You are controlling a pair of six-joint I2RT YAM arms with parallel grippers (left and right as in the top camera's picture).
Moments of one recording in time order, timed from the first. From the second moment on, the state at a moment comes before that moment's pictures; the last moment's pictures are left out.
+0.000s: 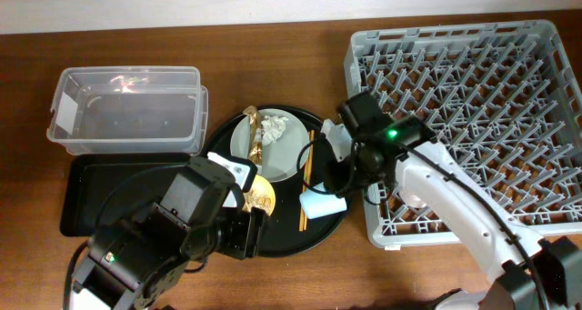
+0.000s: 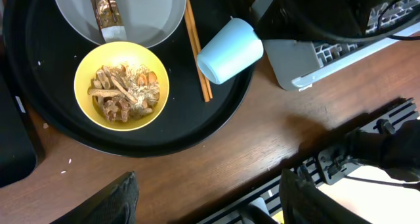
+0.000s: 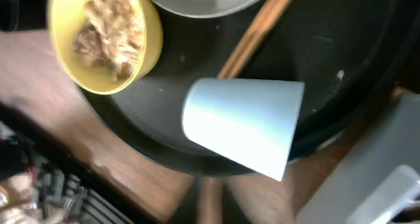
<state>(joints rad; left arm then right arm) -0.64 1.04 1.30 -1.27 0.11 -0.36 0.46 1.57 1.25 -1.04 -0.35 0.11</state>
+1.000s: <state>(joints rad) -0.64 1.04 1.30 -1.31 0.10 -0.36 0.44 1.81 1.28 -0.98 -0.25 -0.09</state>
